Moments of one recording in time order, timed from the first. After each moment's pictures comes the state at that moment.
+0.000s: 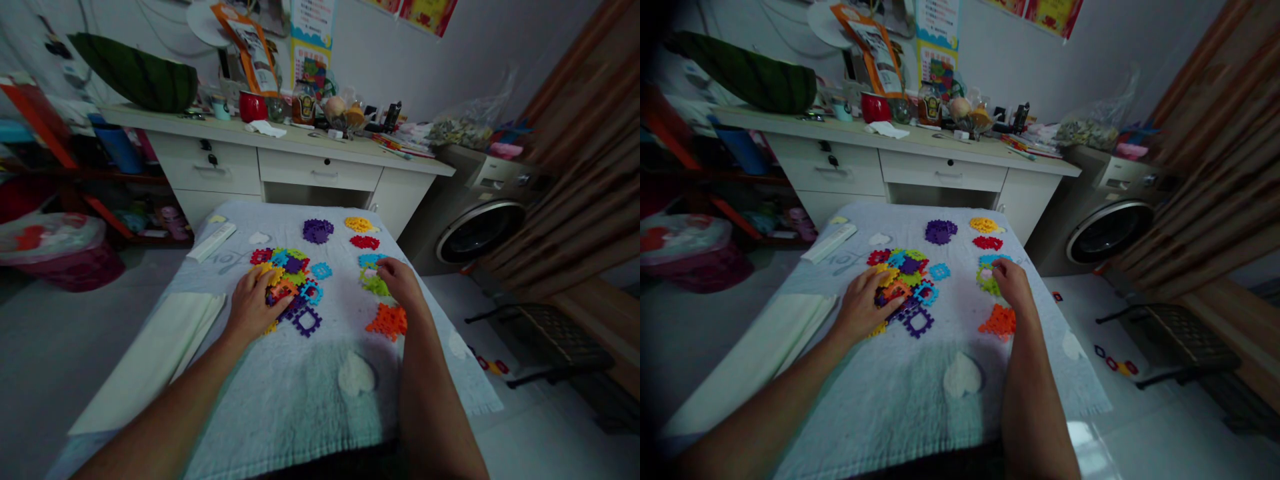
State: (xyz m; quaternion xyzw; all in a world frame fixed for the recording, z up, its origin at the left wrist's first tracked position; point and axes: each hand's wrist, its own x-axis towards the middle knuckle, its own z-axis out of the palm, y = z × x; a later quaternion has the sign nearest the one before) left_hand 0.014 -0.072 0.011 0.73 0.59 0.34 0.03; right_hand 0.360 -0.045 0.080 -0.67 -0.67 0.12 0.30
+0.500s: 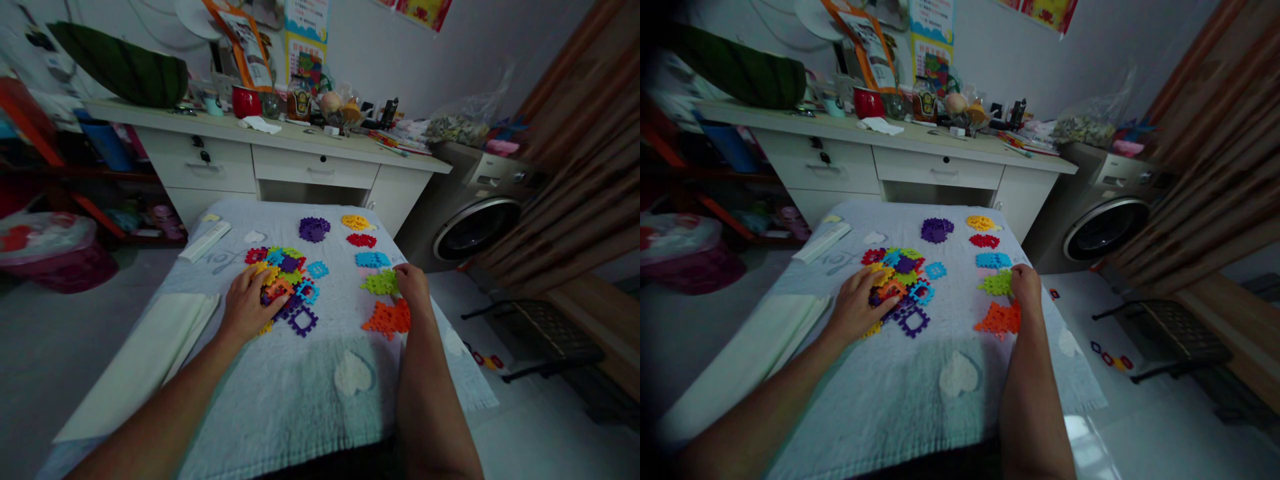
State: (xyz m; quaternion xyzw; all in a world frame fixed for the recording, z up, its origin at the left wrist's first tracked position) left_hand 0.012 -0.070 0.008 0.74 0.59 0.34 0.02; right_hand 0.401 -0.038 0.057 -0.79 -0.54 0.06 0.28
